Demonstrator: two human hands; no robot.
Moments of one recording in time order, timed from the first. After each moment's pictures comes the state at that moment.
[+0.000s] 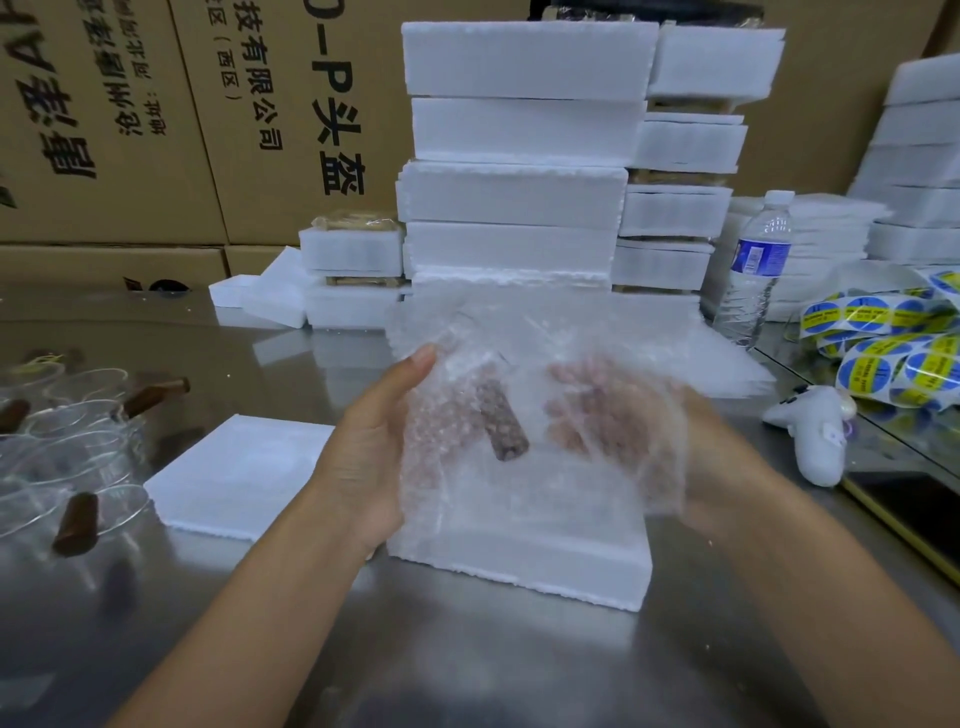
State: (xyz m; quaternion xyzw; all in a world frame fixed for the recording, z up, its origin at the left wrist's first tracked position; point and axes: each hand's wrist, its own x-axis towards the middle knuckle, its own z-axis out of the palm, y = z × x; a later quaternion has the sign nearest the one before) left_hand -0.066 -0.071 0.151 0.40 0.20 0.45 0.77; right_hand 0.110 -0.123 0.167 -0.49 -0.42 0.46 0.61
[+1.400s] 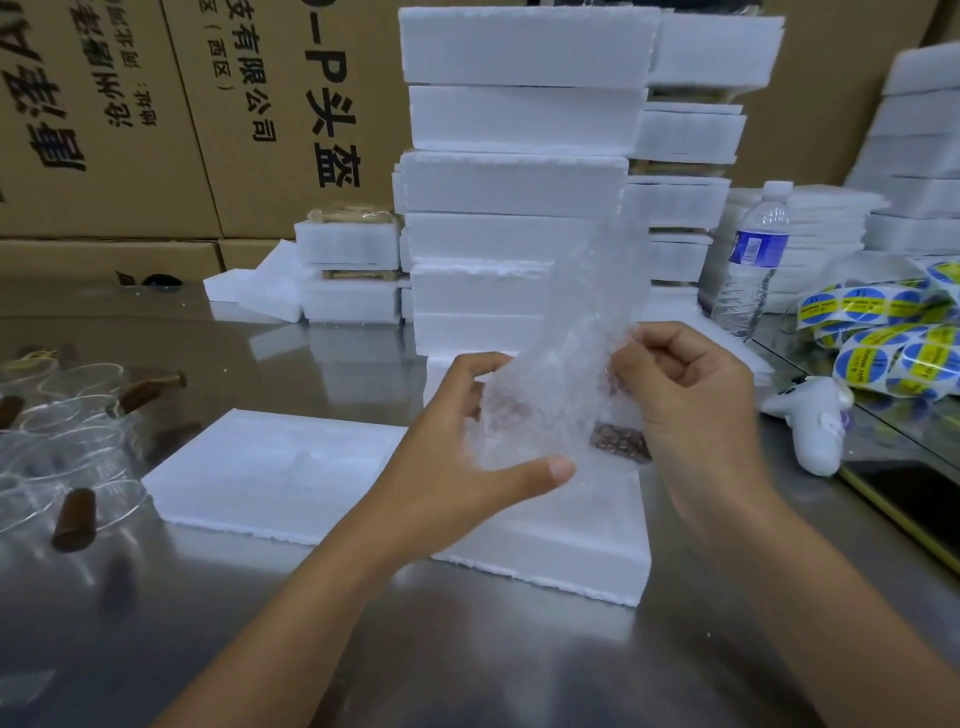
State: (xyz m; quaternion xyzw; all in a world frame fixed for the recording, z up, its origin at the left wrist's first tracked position) left_hand -0.053 -0.085 0.136 0.78 0.28 0.41 0.39; right_hand 0.116 -0.126 0.157 -0.44 -0.48 0.17 0.74
